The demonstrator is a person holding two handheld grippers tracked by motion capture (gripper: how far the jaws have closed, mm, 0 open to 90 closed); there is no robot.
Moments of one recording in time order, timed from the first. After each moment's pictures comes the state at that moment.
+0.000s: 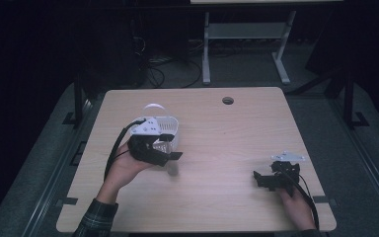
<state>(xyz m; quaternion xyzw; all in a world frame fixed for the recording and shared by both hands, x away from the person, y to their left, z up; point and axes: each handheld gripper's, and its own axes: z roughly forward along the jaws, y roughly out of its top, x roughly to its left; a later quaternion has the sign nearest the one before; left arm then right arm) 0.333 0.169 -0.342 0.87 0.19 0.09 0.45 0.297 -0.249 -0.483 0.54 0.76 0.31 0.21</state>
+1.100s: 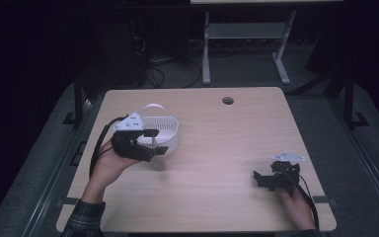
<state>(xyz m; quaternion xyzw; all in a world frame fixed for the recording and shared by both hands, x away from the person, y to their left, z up) 0.332 0.206 -0.327 0.86 0.22 0.11 0.45 0.297 -0.249 -0.483 0.54 0.76 0.31 0.21</state>
